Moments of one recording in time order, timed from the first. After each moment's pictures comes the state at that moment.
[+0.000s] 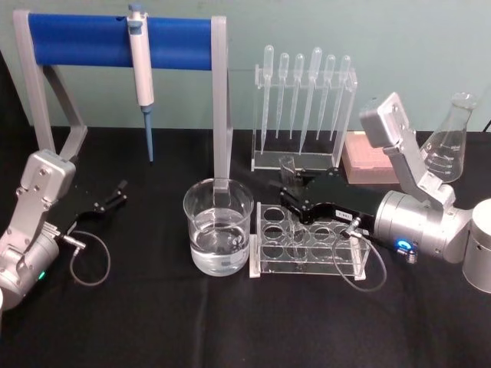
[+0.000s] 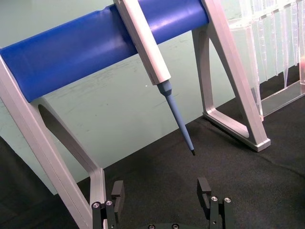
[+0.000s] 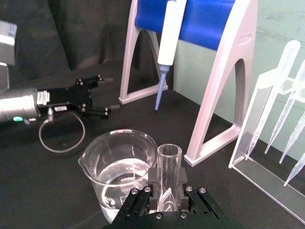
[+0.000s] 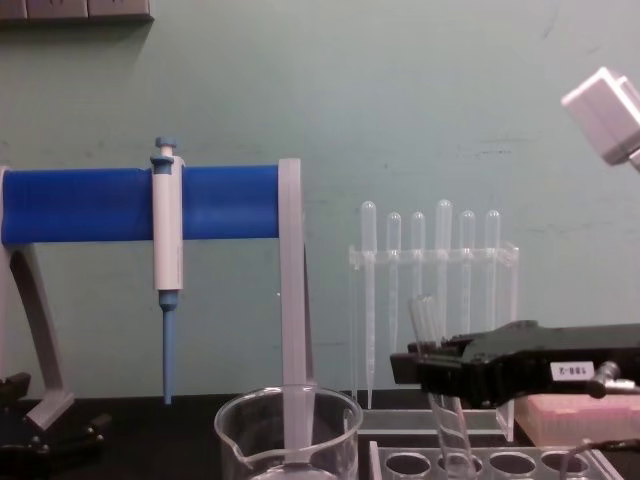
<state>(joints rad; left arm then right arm) -0.20 0.60 0.45 -1.41 -0.25 -0.12 0.03 0.38 0.52 -0.51 -1.57 0.46 0.25 0.51</state>
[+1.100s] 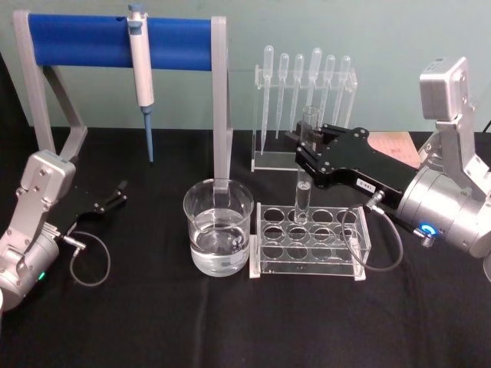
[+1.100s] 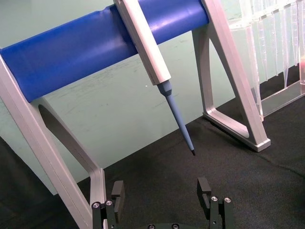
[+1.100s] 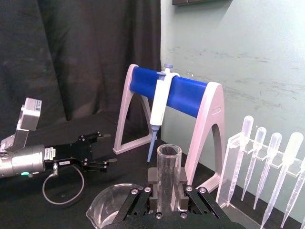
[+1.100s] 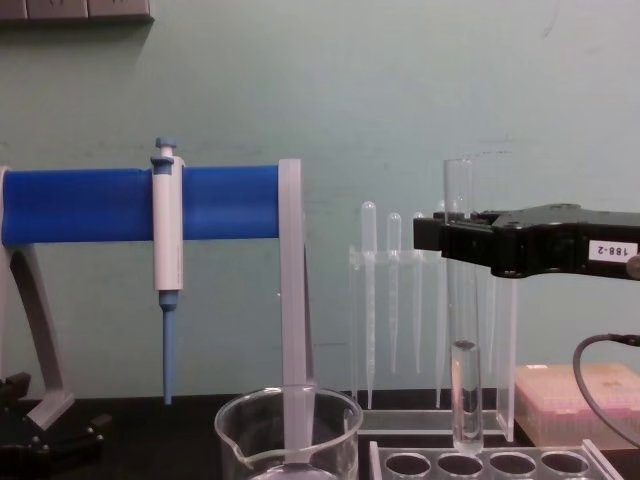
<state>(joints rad) -0.20 0.60 0.45 -1.41 -0.25 -0.12 0.03 0.28 0.55 -0.40 -1.75 0.53 0.16 0.42</state>
